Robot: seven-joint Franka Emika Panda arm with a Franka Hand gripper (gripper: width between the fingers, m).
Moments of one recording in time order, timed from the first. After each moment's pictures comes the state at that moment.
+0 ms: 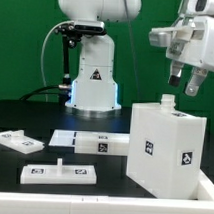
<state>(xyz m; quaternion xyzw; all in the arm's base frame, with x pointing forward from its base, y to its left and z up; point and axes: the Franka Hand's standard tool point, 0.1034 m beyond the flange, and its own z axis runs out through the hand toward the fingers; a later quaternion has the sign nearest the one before) 0.505 0.124 0.158 0.69 0.71 -0.07 0.06</state>
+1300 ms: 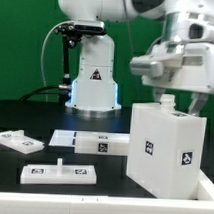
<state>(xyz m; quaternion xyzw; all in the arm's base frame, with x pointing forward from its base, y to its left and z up) 0.512 0.103 0.106 0.56 0.82 0.02 0.08</state>
